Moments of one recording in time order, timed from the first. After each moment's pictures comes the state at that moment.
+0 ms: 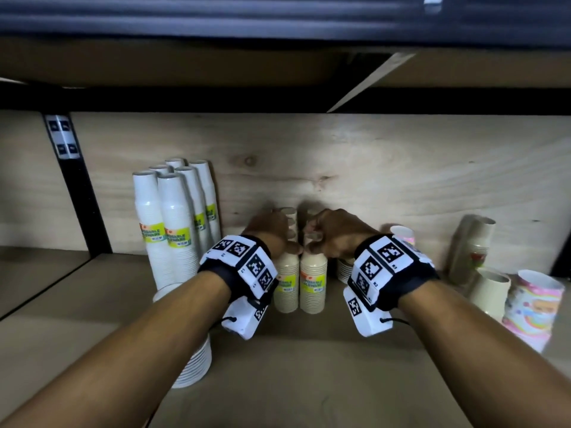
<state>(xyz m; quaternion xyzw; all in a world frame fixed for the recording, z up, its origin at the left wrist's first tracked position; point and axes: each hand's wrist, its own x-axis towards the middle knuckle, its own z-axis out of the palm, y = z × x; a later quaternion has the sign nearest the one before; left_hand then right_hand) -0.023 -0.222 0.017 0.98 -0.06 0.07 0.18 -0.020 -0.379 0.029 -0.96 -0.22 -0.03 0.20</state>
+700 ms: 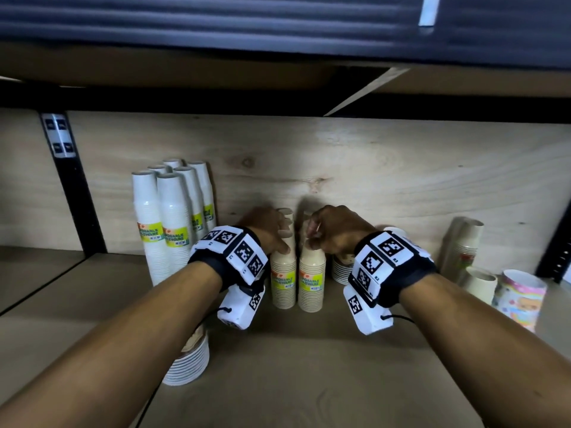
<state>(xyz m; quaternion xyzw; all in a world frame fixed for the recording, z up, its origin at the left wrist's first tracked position) -0.032 -0.212 0.031 0.98 -0.07 0.07 0.19 -0.028 -0.382 0.038 -0.96 -0.19 -0.07 0.18</state>
